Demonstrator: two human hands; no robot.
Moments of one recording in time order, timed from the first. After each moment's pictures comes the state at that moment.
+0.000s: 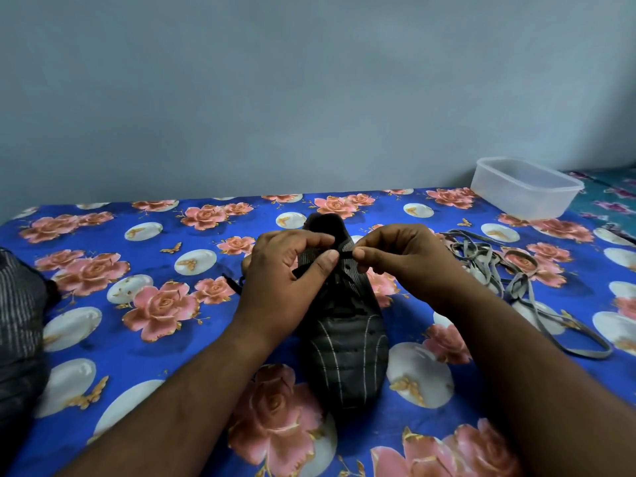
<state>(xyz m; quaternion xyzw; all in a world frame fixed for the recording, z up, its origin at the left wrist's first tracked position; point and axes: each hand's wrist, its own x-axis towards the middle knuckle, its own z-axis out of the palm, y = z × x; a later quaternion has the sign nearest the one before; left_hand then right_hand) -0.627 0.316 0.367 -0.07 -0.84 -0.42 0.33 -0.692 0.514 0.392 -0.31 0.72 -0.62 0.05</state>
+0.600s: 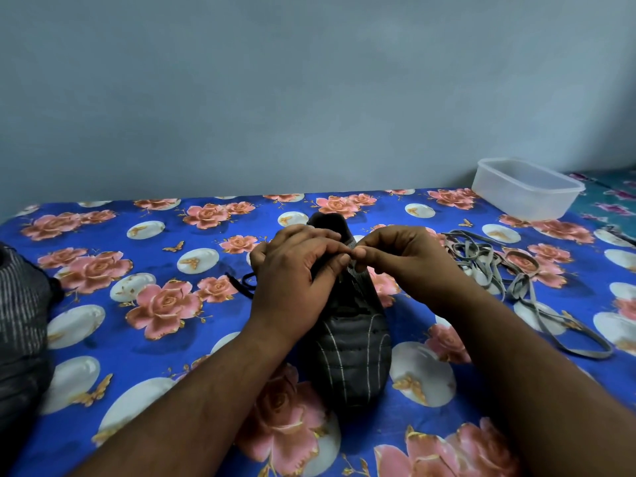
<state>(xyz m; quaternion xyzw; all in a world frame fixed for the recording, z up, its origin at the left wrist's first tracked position) -0.632 0.327 0.366 -0.08 -0.86 -0.34 0.37 -0.691 0.511 0.390 -0.32 0.74 -0.59 0.03</state>
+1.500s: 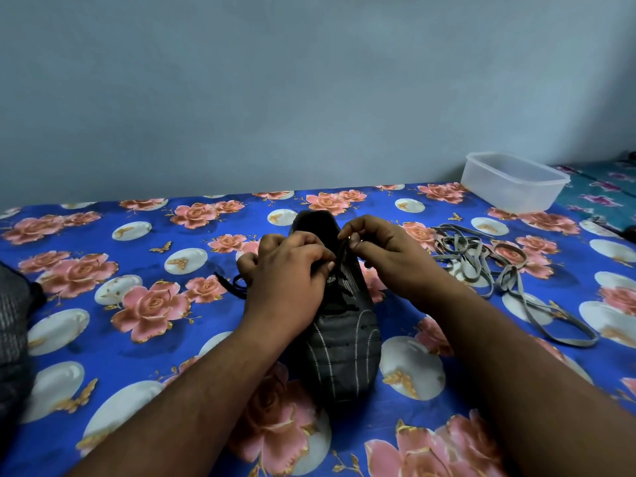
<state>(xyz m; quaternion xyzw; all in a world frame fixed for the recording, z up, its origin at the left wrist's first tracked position) -0.633 0.334 0.368 0.01 -0.94 -0.22 0.25 -0.701 0.506 0.378 -0.29 0.78 -0.56 0.02</state>
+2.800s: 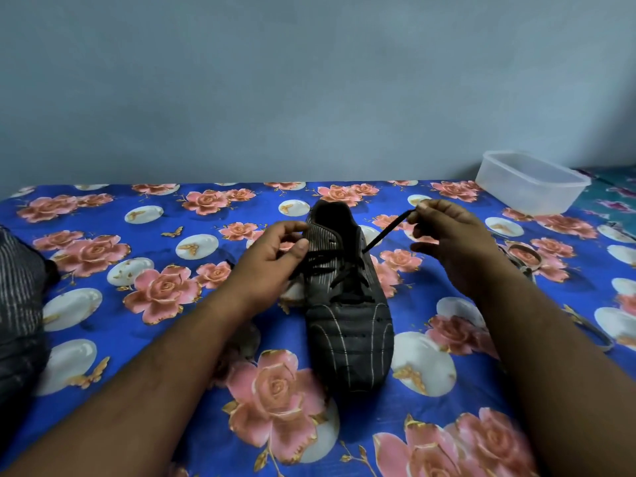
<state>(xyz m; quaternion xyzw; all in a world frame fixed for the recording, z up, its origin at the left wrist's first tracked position) -0.647 0.277 0.348 -0.03 -0.82 -0.57 0.12 -0.726 0.550 0.384 -0.10 0.70 -0.71 0.00</state>
